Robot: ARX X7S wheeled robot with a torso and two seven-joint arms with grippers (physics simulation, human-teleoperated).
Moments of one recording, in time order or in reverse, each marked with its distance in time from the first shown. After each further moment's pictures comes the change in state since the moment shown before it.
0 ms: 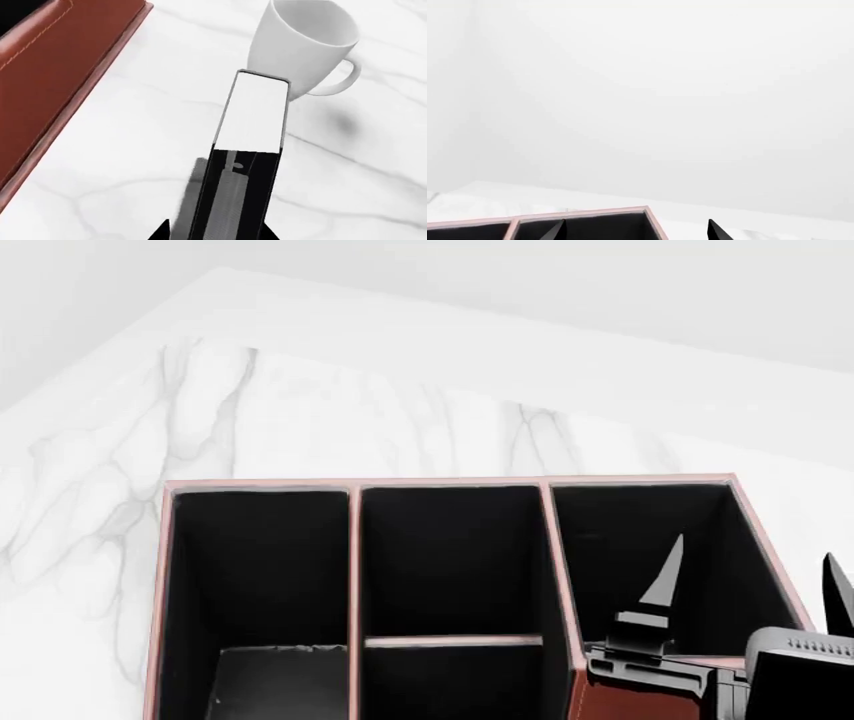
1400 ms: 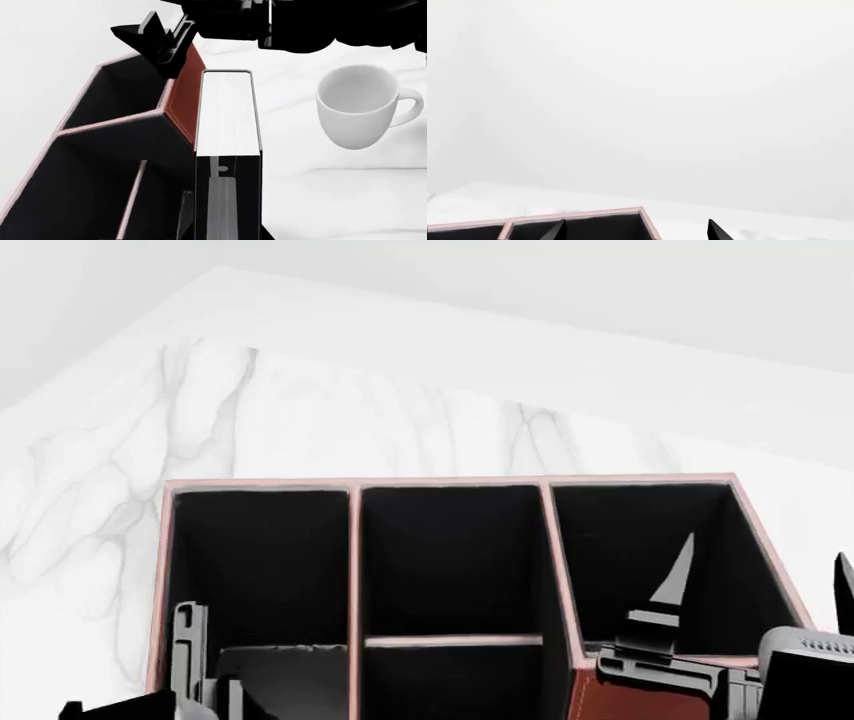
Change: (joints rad) left arm -0.469 -0.095 -0.048 0.200 0.063 0.042 0.108; right arm -0.002 0.021 0.006 -0.003 0.024 -0.001 0.016
